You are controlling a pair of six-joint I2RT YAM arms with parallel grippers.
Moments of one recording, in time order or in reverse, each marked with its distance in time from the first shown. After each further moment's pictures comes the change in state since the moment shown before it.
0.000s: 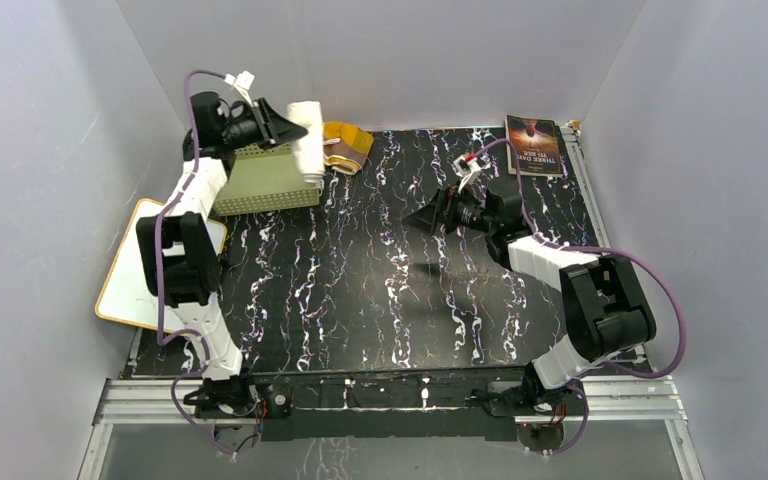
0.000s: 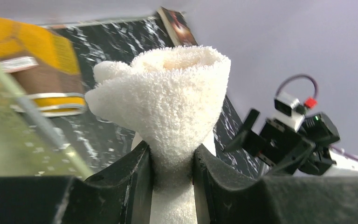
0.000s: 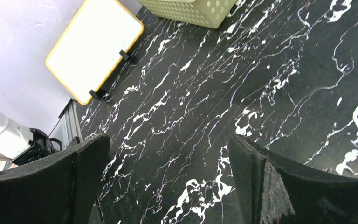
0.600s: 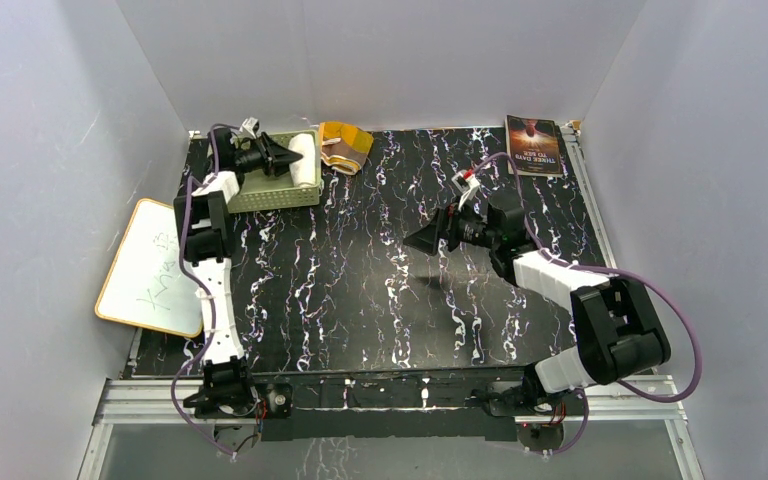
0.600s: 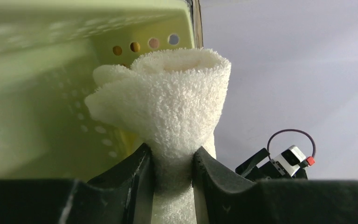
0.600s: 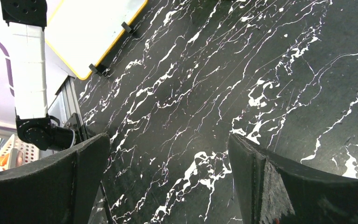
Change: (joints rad) left arm 0.121 0.733 0.470 0.108 0.189 -0.386; right arm 0.027 -0.117 -0.109 -0.076 -0.011 -0.071
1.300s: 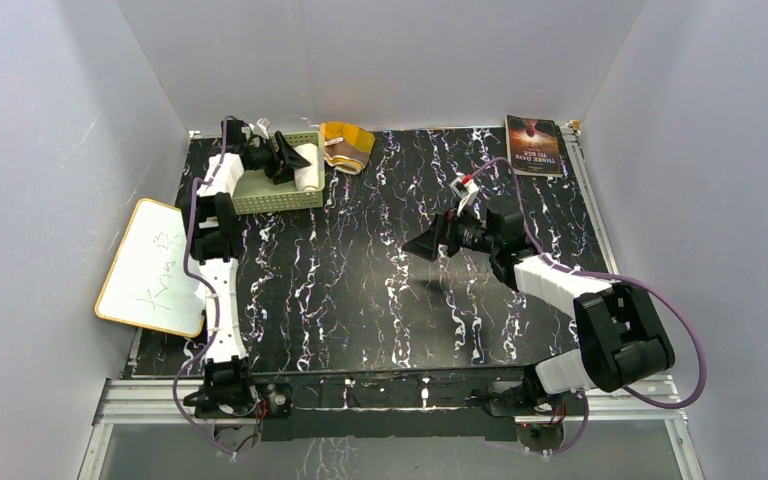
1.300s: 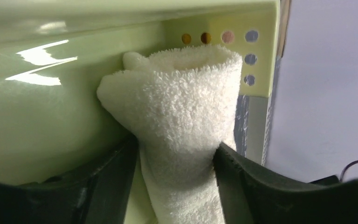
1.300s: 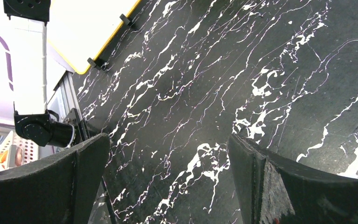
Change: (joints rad) left arm -0.048 0.060 0.314 -0.744 -0.265 0.511; right arm 0.019 -0.042 -0.038 -0.031 0.020 -0.015
